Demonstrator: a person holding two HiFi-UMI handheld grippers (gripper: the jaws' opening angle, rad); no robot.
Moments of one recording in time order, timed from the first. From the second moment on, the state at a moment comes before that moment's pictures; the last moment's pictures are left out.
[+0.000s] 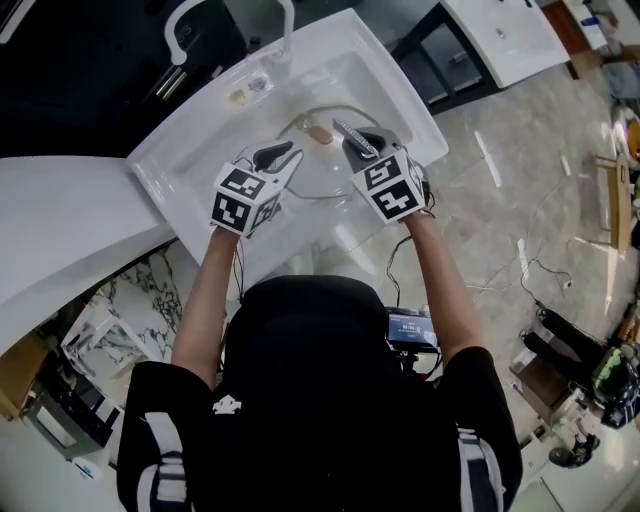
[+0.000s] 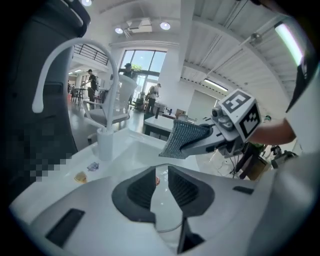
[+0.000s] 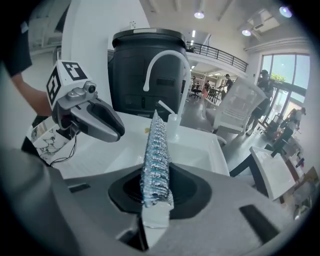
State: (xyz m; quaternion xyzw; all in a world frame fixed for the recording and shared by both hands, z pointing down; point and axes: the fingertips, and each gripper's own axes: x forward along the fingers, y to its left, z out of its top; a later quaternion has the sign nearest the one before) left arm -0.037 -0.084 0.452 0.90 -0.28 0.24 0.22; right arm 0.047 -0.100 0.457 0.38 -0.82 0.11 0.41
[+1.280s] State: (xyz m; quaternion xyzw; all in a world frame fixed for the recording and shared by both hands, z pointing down) left arm -0.080 -0.087 0.150 0.93 -0.36 0.00 0.01; right arm -0.004 -0.087 0.192 0.50 -0.85 -0.01 0.16
